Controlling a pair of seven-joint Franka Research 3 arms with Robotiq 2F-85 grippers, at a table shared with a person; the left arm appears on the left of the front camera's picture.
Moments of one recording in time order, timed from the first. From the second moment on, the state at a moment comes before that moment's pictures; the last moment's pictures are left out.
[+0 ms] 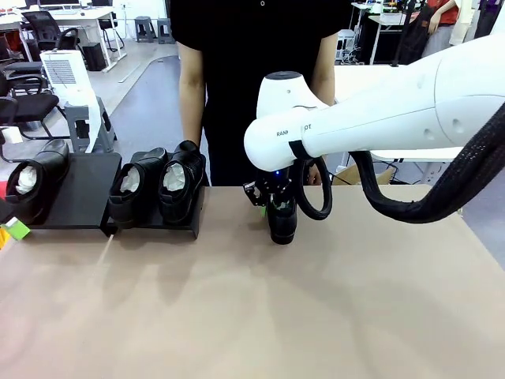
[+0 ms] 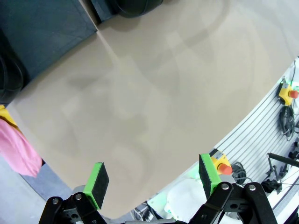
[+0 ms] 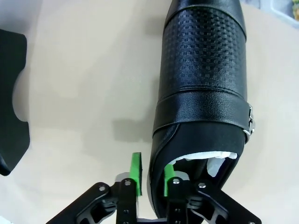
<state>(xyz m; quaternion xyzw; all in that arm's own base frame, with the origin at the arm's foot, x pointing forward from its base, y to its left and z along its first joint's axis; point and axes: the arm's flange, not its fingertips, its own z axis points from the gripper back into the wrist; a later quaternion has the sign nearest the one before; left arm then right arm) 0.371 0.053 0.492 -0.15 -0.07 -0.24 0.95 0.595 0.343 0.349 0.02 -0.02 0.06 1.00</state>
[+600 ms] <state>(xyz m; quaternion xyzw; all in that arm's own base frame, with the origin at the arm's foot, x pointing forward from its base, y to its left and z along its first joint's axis) 0.372 0.053 0.492 -0.15 -0.07 -0.24 0.95 0.585 0.347 0.380 0.01 -0.03 0.02 1.00</state>
